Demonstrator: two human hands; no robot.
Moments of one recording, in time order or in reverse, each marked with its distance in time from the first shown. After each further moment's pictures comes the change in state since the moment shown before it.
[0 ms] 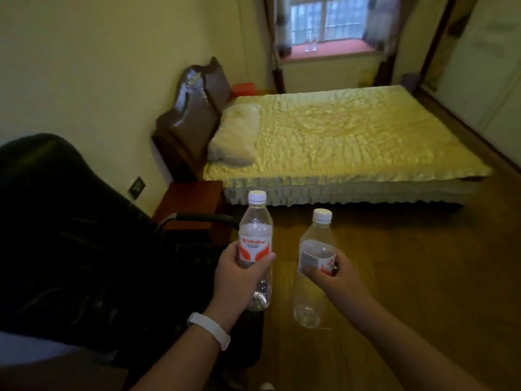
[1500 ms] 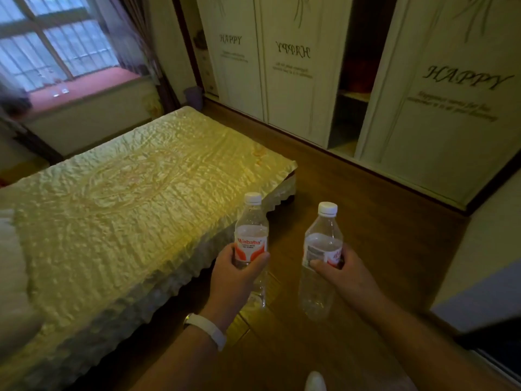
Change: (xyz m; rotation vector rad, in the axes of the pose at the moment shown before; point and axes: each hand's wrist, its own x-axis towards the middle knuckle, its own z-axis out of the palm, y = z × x) left_hand 0.322 0.151 0.507 0.090 -0.798 0.170; right_hand 0.259 0.007 -0.398 0.241 0.787 0.133
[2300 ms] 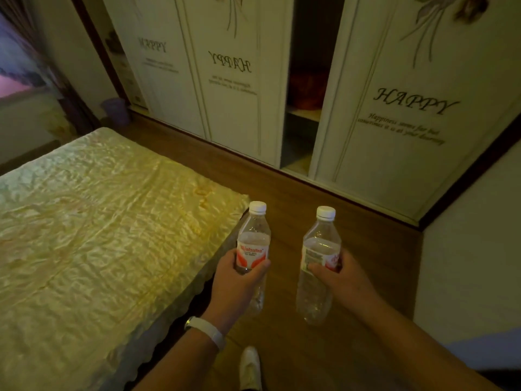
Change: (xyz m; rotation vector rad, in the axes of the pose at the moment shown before) left_hand 0.333 0.054 0.167 0.000 -0.257 0.006; right_hand 0.312 -0.047 -0.102 -0.080 0.258 0.124
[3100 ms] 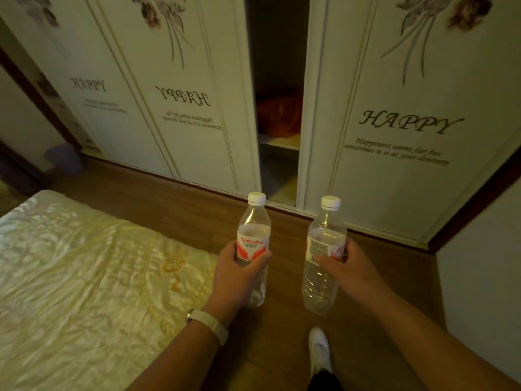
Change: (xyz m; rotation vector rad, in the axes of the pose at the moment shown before) left_hand 0.355 0.104 0.102 0.048 -0.135 0.048; right_hand 0.324 -0.106 -0.062 0.063 0.205 0.057
